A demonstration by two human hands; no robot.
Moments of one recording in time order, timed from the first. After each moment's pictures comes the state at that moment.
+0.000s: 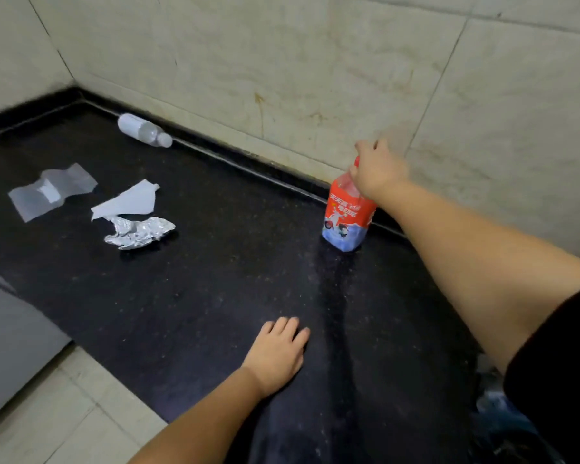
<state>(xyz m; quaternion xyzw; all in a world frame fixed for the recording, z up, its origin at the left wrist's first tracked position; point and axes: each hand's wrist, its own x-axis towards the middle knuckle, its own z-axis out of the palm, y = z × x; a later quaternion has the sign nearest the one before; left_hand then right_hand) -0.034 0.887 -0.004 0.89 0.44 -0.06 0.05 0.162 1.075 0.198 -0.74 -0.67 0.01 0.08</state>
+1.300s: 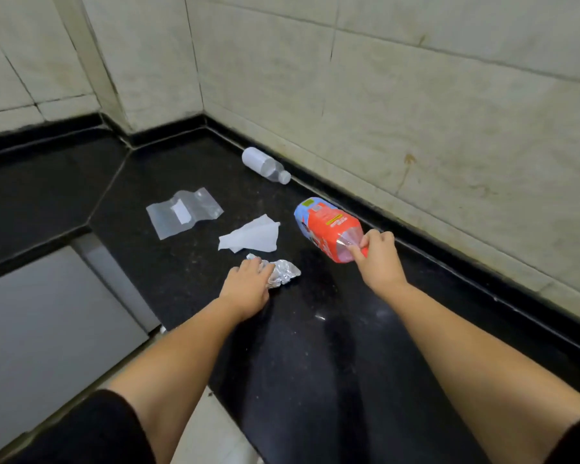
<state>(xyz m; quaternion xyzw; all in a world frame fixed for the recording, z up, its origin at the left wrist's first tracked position) -0.327 1.055 0.056 0.73 0.68 0.00 0.06 -0.092 1.101 0.123 -0.67 -0.67 0.19 0.24</state>
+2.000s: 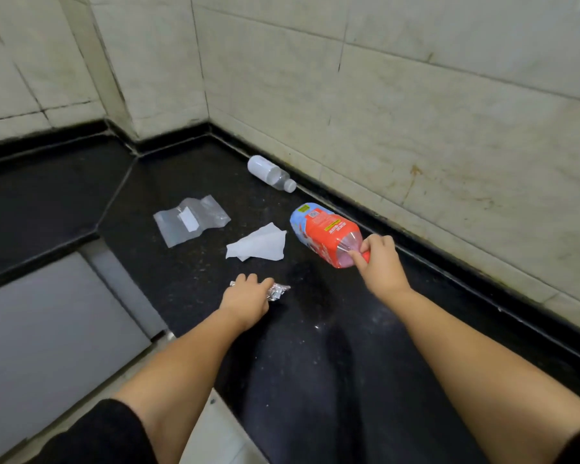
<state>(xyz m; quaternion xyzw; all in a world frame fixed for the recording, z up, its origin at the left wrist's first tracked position) -0.341 1.046 0.065 0.70 0.70 -0.03 0.11 -0.106 1.102 0.134 -0.65 -0.70 0.18 0.25</state>
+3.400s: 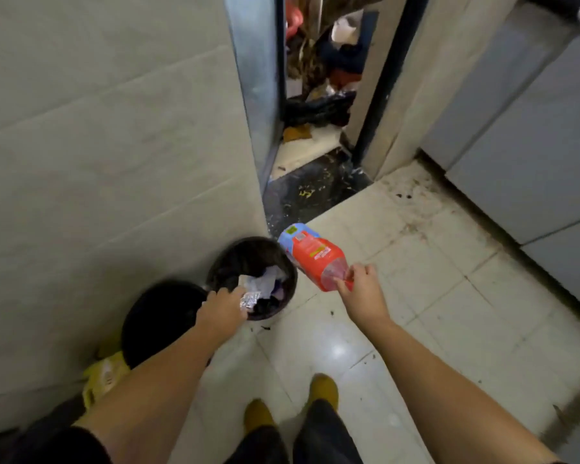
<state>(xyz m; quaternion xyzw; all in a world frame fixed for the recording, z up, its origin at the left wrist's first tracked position) -0.296 -0.038 -0.129 -0.24 0.91 0.15 0.30 -0.408 0.183 -0.102 0.03 -0.94 0.27 -0.22</state>
